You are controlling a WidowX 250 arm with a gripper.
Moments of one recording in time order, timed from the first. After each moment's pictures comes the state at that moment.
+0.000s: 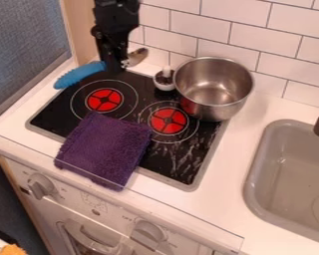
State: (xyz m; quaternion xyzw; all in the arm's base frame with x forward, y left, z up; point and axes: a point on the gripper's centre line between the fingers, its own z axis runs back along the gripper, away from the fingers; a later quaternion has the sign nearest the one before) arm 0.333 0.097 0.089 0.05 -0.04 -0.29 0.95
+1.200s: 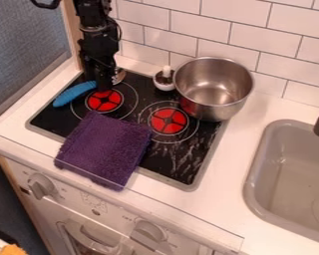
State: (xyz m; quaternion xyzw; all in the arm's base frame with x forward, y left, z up) arm 0.372 0.156 0.011 0.03 0.00 -0.20 0.98
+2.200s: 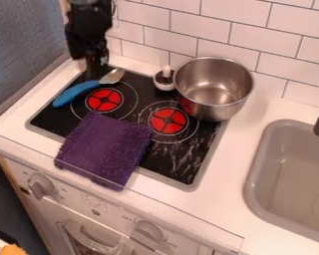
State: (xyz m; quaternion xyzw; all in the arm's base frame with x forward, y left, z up) arm 0.340 0.138 0.086 0.08 -0.03 -0.24 0.97
